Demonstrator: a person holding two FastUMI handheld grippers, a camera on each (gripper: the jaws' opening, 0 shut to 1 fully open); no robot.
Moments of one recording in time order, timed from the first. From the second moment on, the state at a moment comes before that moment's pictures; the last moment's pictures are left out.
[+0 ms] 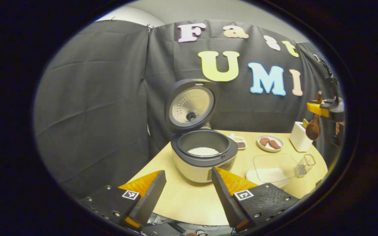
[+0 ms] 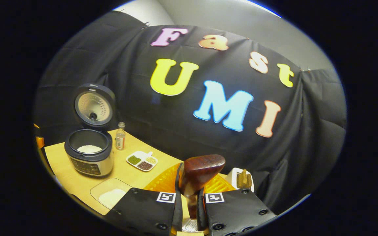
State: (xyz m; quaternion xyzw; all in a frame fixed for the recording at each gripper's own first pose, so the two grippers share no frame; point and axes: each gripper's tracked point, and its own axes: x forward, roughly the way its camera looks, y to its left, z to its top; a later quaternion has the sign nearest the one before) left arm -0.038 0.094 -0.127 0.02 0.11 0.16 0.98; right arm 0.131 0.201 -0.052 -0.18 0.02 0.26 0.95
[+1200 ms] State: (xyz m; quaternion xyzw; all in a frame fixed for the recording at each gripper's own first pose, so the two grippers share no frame) left arm -0.074 0.002 -0.109 -0.02 0.14 0.25 0.96; right arm 0.213 0.068 -0.213 0.27 0.28 0.14 0.91
